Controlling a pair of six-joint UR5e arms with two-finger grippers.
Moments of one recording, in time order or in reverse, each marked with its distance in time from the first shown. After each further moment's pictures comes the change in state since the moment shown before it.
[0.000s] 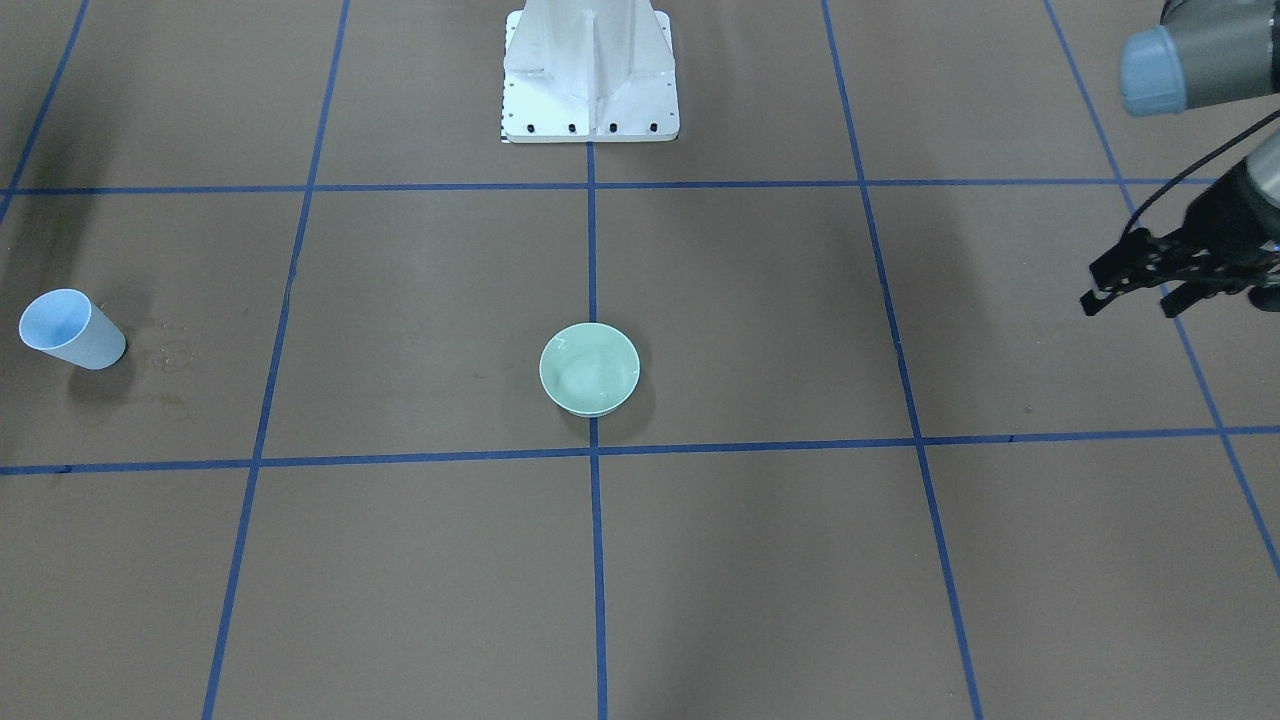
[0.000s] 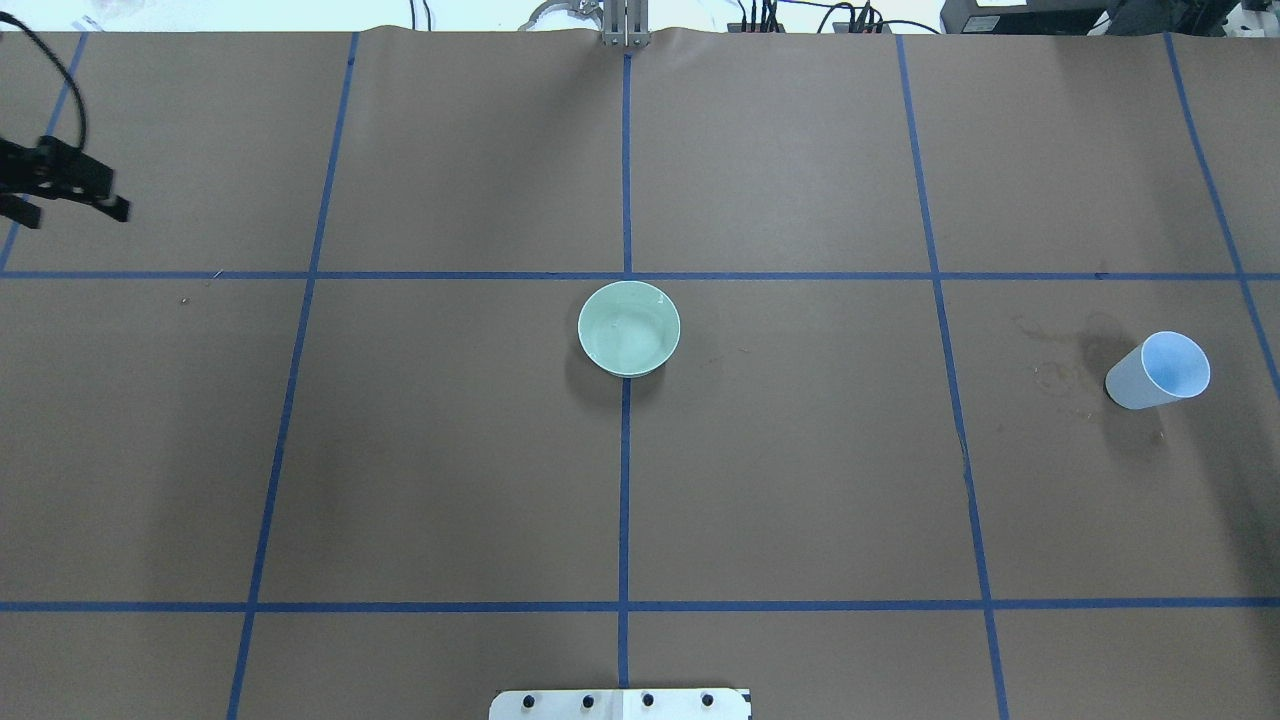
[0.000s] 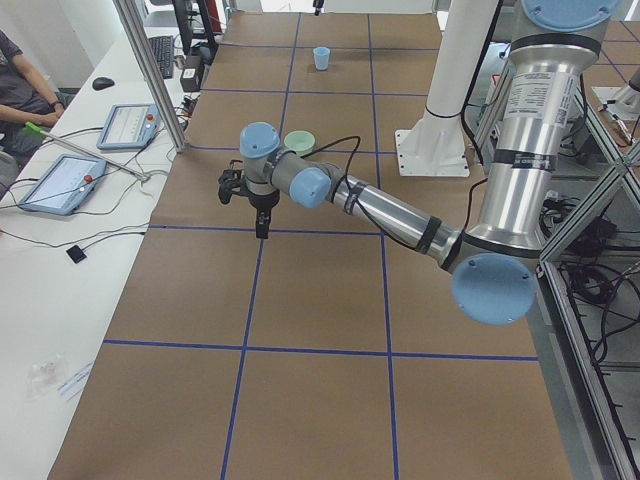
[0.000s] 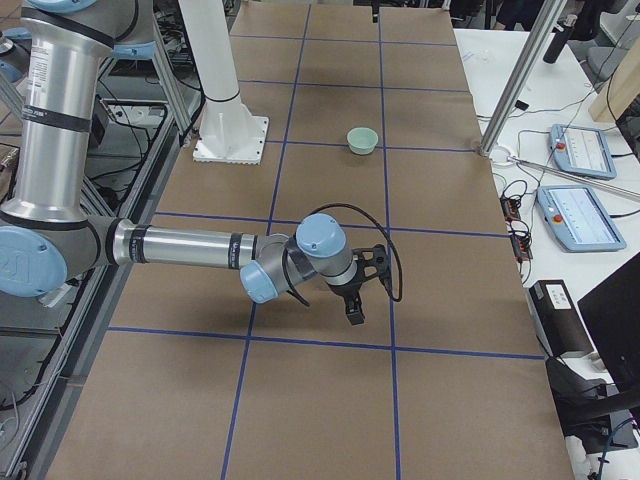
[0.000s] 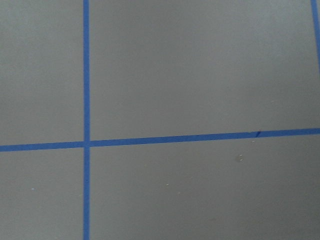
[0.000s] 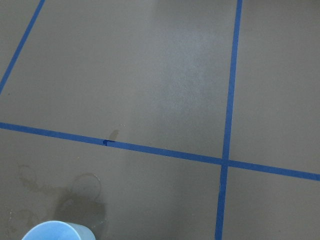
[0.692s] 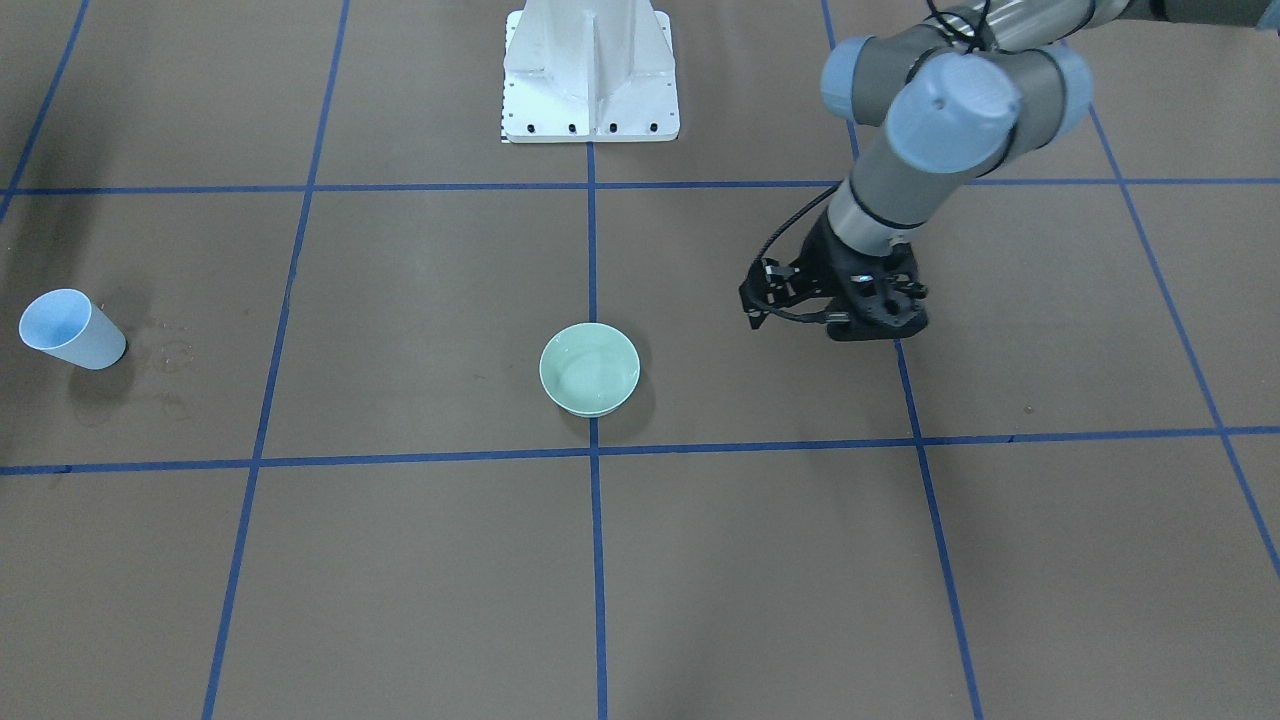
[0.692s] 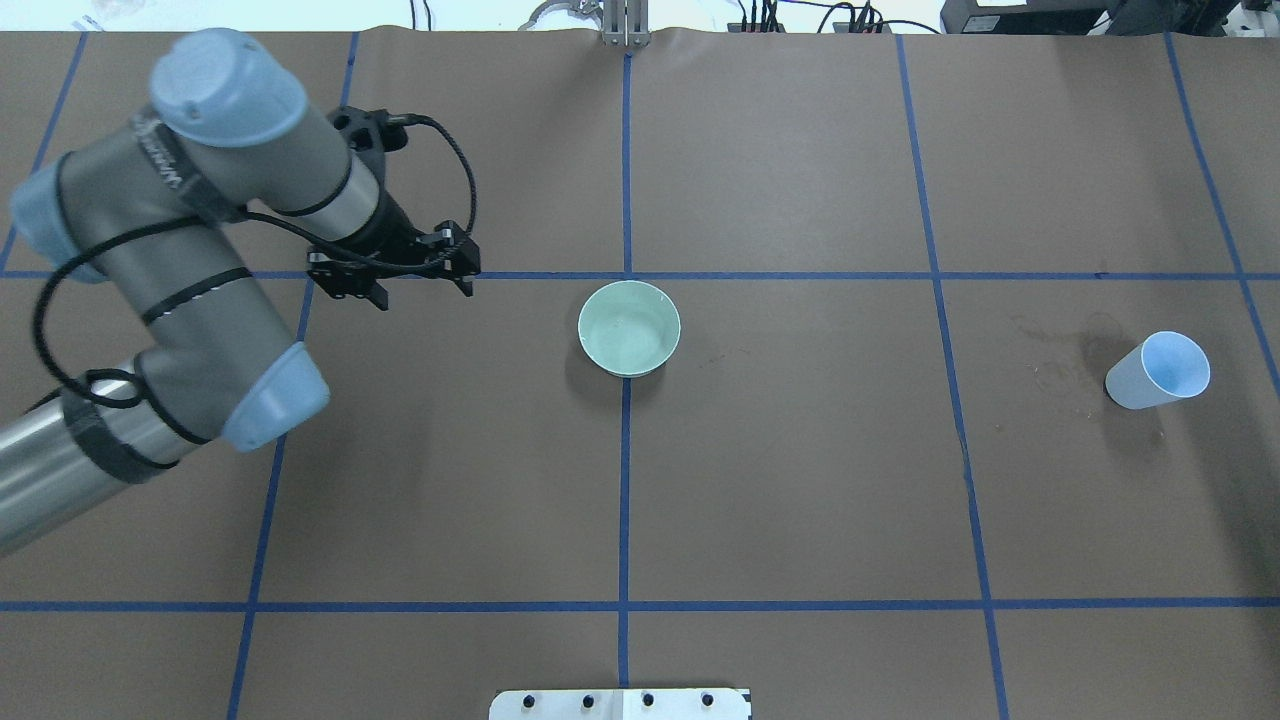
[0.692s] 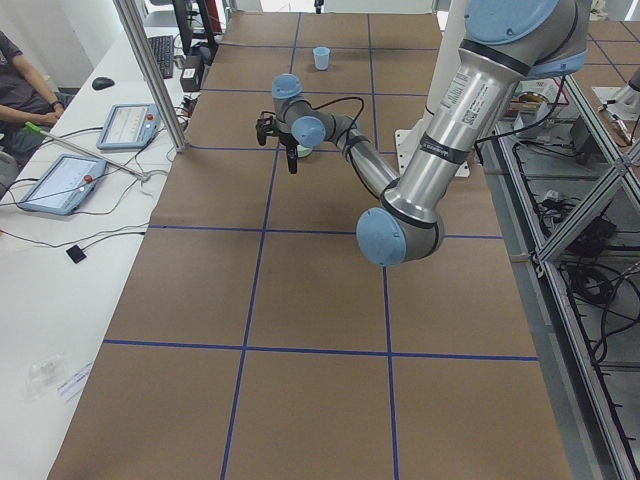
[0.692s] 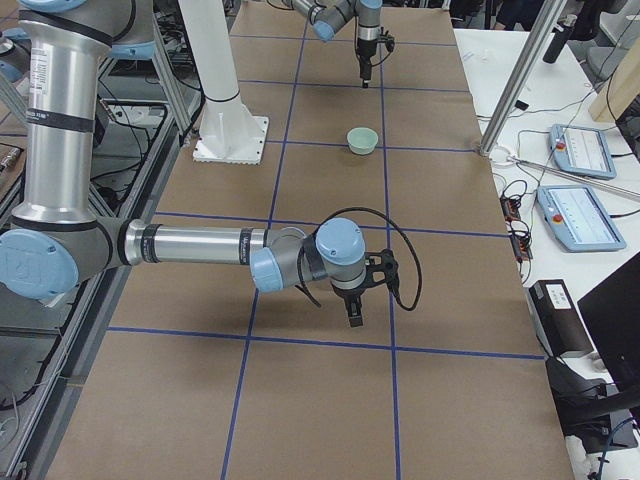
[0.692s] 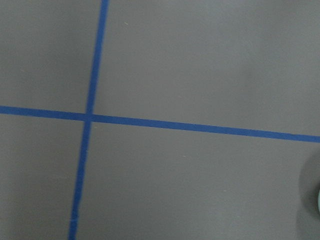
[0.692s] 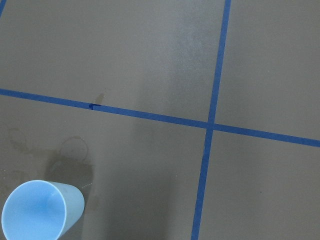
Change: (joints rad) left arm 0.405 -0.392 0.184 0.008 0.190 -0.455; right arm 0.039 0.065 0.003 -0.263 0.116 -0.155
